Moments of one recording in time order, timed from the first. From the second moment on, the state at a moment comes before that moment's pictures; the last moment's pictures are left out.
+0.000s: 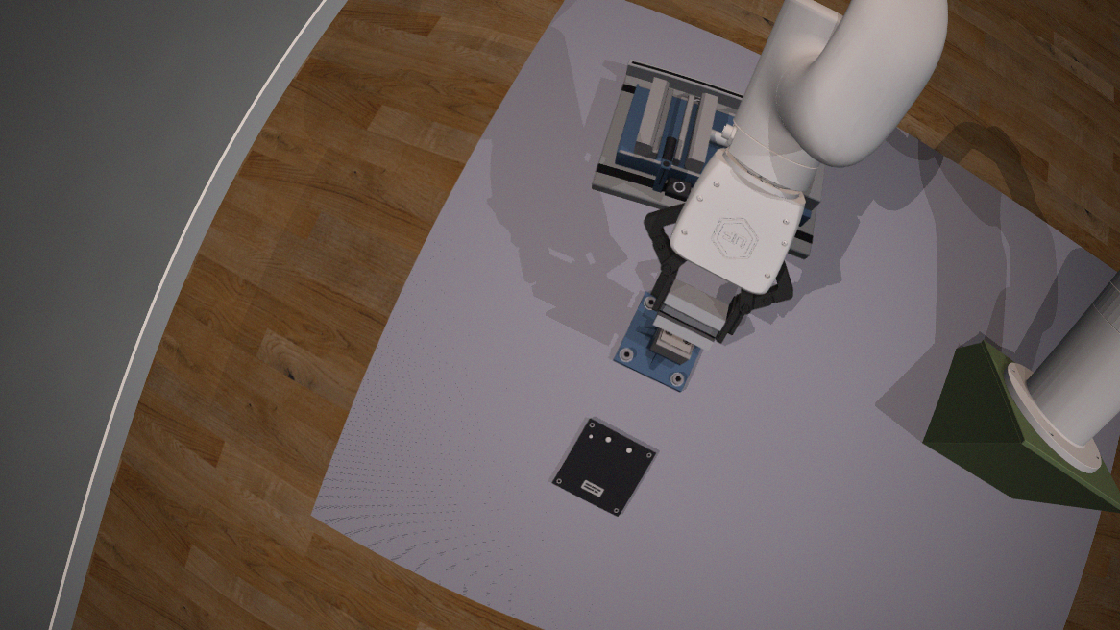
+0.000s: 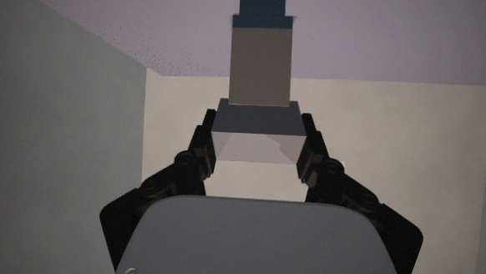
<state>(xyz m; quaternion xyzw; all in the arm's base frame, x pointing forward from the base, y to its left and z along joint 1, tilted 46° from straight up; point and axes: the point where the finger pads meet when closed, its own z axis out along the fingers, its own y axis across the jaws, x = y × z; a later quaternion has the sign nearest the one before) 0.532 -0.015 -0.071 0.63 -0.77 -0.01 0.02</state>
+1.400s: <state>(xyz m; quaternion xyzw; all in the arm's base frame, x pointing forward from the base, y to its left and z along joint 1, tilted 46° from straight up) 0.529 -0.026 -0.082 0.63 -0.77 -0.01 0.02</state>
